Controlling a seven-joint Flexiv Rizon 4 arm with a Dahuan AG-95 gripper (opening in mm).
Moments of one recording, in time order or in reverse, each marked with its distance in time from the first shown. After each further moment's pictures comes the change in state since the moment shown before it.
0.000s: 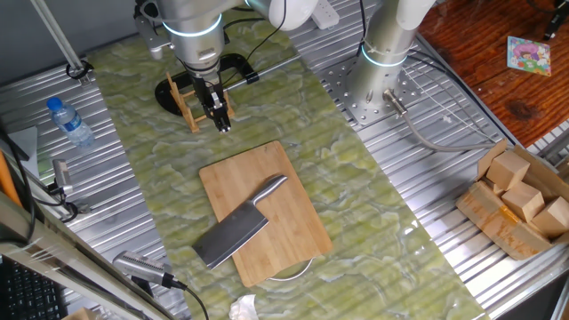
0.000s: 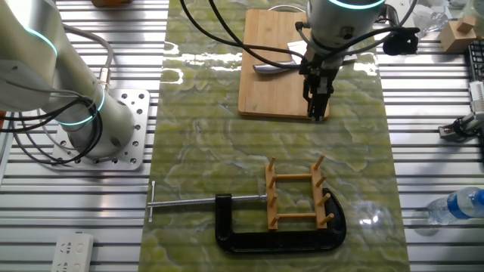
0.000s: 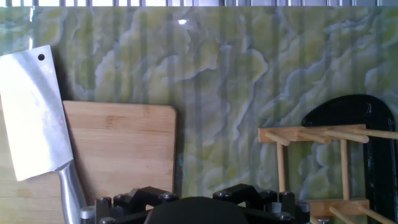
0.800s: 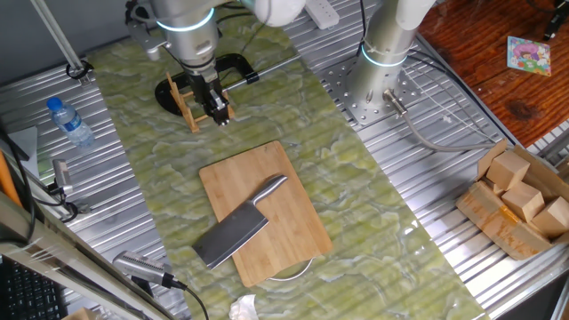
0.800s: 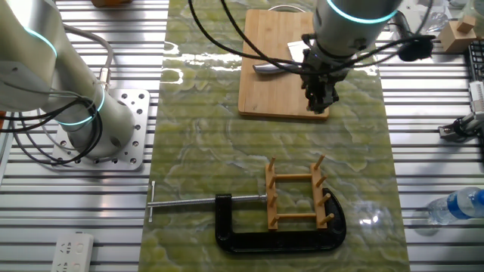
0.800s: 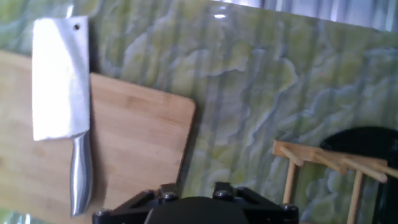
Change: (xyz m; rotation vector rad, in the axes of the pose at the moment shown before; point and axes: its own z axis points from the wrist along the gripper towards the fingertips) arm 0.000 0.000 0.000 -0.079 0.040 -0.225
